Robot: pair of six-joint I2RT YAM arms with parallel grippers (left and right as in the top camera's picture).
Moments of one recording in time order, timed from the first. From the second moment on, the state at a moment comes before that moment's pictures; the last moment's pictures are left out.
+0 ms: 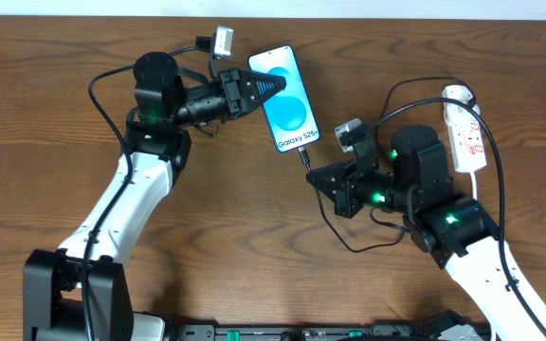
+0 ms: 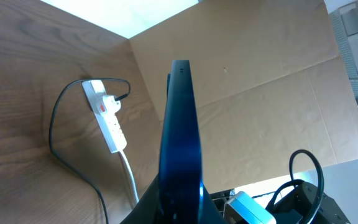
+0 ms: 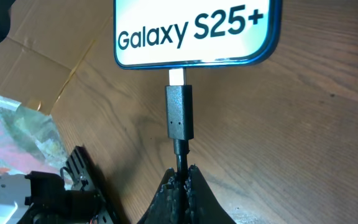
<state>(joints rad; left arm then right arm) -0.19 1.58 1.05 0.46 1.07 -1.09 0.42 1.13 0.89 -0.41 -0.64 0.27</state>
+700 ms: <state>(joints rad) -0.19 1.58 1.05 0.47 1.07 -1.11 0.45 1.13 0.89 -0.37 -0.64 0.28</state>
